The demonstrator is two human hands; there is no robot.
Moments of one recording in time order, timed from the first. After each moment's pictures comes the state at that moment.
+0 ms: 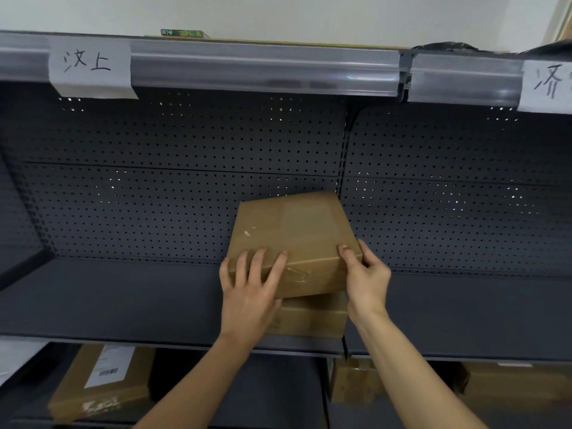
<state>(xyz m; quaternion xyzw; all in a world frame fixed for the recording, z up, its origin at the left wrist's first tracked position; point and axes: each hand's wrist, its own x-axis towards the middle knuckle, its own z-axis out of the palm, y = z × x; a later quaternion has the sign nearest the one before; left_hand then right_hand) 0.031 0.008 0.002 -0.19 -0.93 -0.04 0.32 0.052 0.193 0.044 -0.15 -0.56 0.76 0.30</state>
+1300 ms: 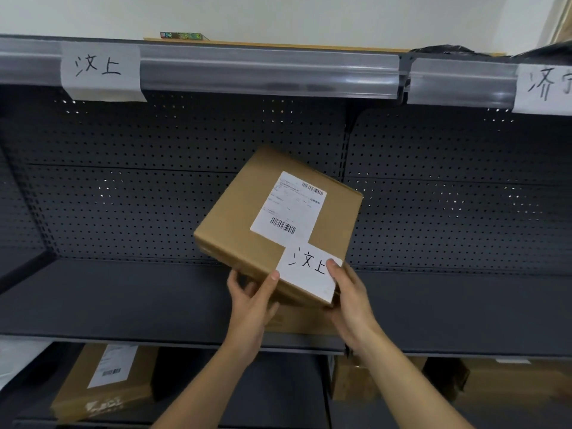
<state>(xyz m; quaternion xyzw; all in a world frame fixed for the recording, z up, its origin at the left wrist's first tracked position) 0.058 0.010 0.003 -0.04 -0.54 -0.84 -0.02 0.075 0.177 0.017 -0.08 -0.54 0.83 0.09</state>
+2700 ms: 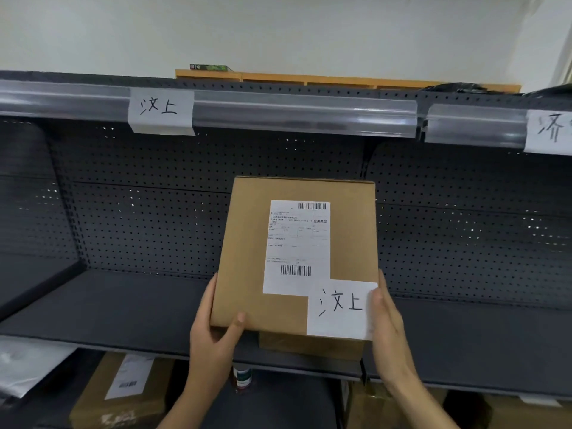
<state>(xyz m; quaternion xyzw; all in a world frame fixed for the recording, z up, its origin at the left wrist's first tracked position) 0.091 -0.076 0.007 -0.14 -0.67 -0.69 0.25 0.129 0.170 0.039 0.00 -0.71 0.66 0.24</state>
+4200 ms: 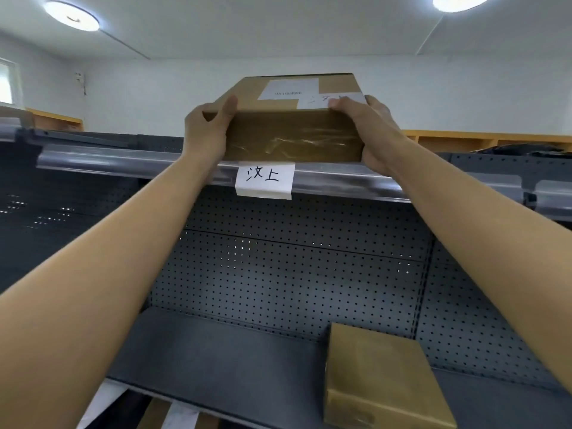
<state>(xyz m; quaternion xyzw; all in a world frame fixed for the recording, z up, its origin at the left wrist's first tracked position) -0.016 -0.229 0.360 -0.13 -0.64 -0.64 0.39 -0.001 0.013 0.393 0.17 -0.73 0.63 0.22</state>
